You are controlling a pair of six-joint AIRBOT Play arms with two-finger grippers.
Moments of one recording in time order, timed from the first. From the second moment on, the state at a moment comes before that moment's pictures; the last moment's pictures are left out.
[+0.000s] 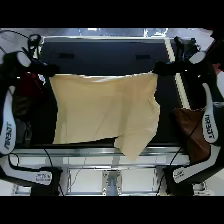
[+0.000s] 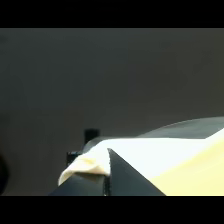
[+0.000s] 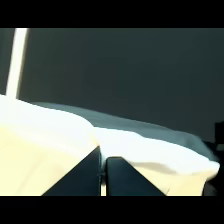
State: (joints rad) left arm 0.02 -1.60 1.60 1.49 -0.92 -1.46; right arm -0.08 -1.72 1.69 -0.99 1.01 1.31
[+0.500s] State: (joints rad) left arm 0.00 -1.62 1.56 1.58 -1.00 -1.55; right arm -0.07 -1.75 1.81 -1.19 1.24 1.31
